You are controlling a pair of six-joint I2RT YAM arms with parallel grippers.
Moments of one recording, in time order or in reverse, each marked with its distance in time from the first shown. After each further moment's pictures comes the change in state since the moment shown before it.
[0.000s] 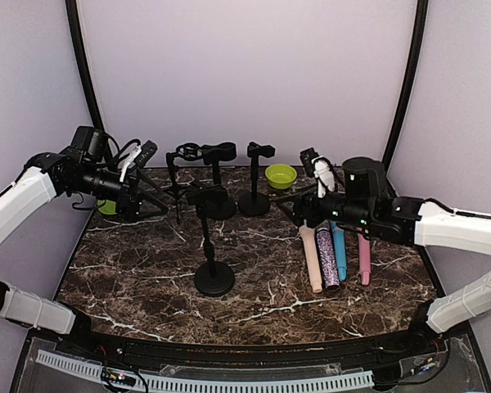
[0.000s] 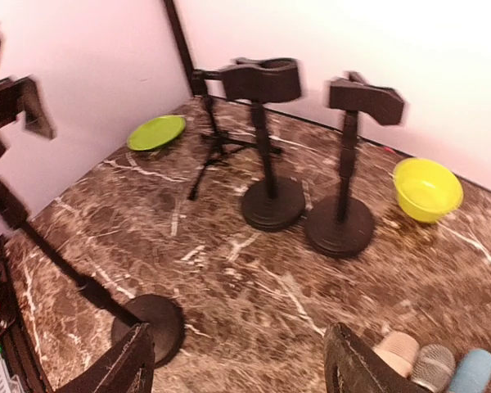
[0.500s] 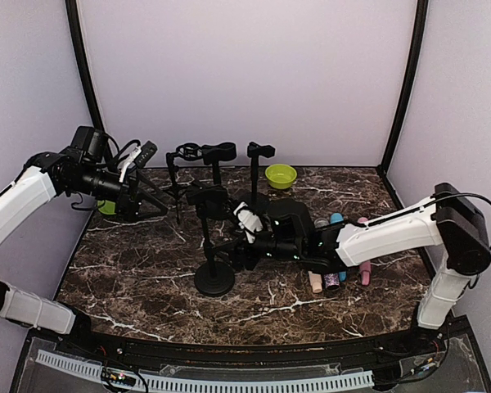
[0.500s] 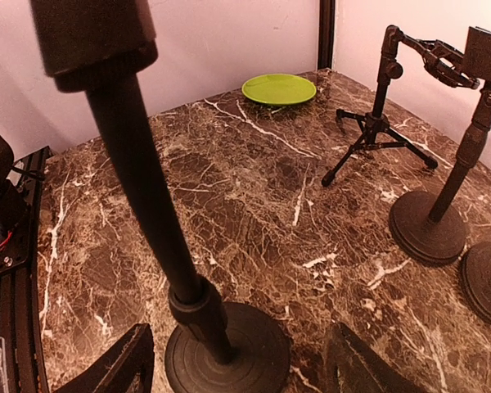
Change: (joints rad) left arm 0.005 0.000 0.005 -0.019 0.001 -0.013; right arm 0.266 0.478 0.071 0.415 -0.076 -0.162
